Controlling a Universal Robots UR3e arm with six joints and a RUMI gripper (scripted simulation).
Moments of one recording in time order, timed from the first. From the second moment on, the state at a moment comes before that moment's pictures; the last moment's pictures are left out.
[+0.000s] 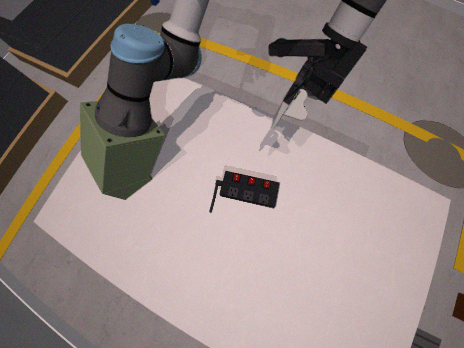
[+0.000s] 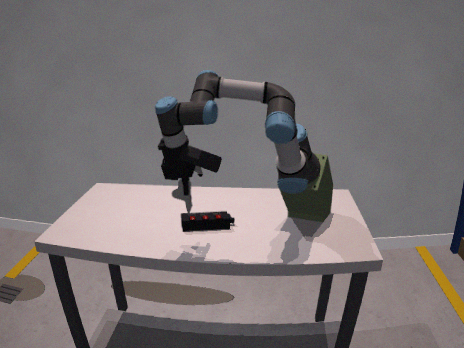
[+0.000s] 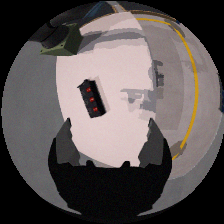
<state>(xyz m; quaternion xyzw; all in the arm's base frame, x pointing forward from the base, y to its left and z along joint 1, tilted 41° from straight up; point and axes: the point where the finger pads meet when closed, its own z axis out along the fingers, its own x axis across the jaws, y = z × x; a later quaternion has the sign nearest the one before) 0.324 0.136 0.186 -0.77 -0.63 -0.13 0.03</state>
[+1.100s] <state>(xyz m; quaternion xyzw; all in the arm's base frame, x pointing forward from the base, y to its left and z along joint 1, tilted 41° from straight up) 0.350 0.096 0.124 -0.52 -0.84 -0.16 -0.01</state>
